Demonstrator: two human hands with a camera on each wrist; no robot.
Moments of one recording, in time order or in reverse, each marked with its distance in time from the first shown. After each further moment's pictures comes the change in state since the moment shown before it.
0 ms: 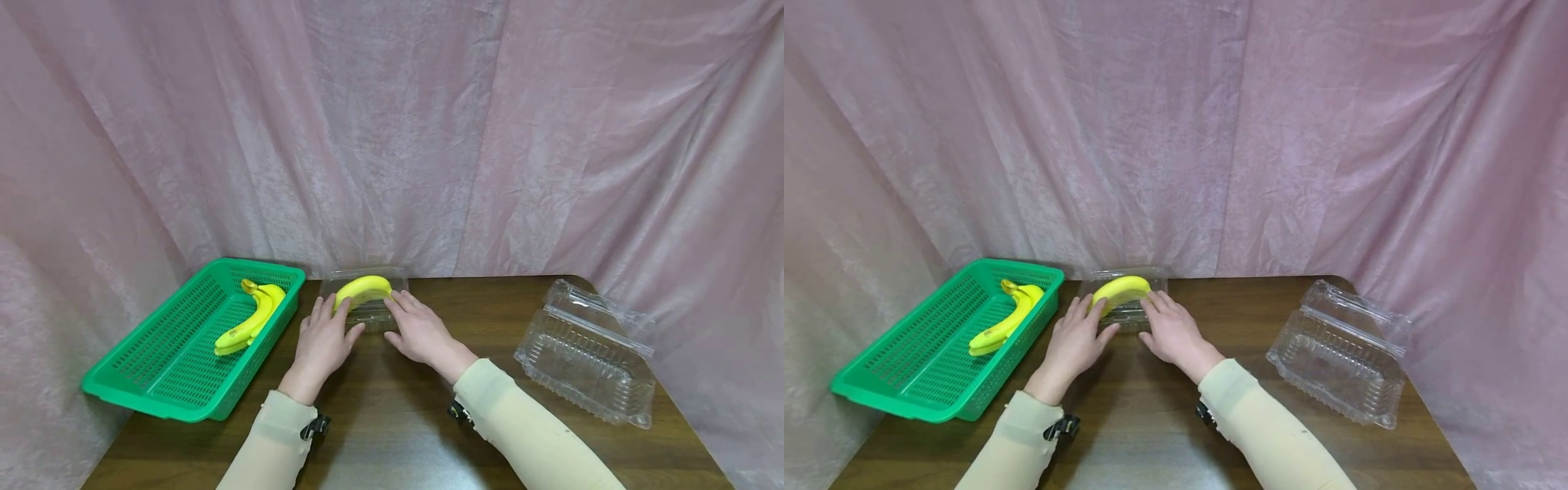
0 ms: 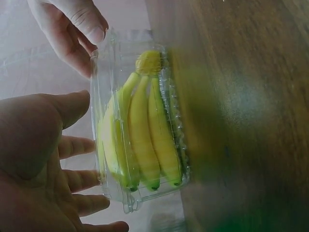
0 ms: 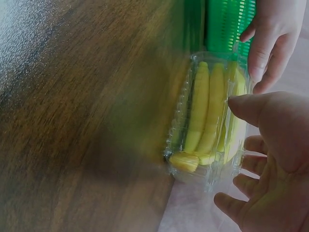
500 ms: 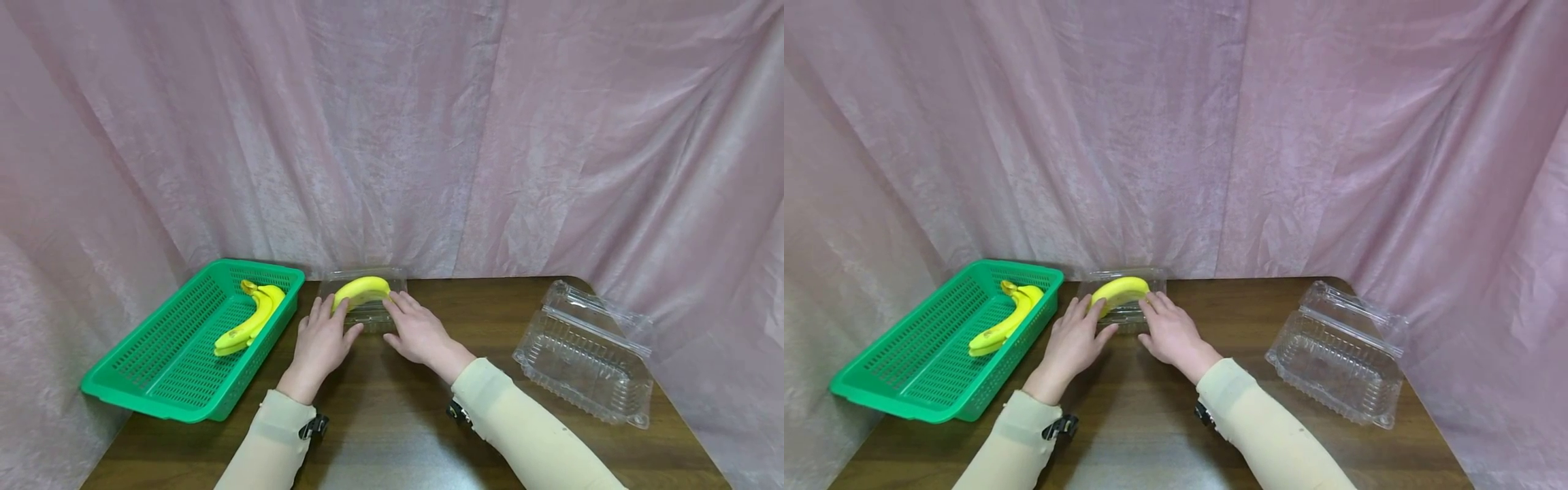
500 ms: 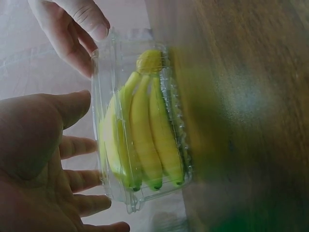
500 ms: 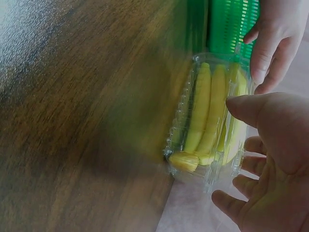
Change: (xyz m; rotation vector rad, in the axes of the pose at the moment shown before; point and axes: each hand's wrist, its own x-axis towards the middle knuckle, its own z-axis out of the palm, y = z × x) left_hand 0.000 0.000 -0.001 -0.003 0.003 -0.006; right_hand 0.001 -0.002 0.000 -0.029 0.005 -0.011
